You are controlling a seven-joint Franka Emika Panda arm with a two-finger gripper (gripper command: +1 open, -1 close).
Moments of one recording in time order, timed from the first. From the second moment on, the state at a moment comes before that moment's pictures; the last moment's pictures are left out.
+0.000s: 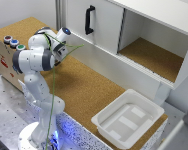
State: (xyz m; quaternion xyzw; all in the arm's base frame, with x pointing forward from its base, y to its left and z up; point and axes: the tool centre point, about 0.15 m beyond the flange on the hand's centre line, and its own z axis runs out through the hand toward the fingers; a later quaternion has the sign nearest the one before) arm 0.338 0.353 0.302 -0.97 -0.02 0.05 0.24
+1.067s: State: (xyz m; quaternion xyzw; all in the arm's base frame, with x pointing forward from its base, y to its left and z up) arm 0.338 0.359 0.302 -0.97 -0.02 0.05 0.25
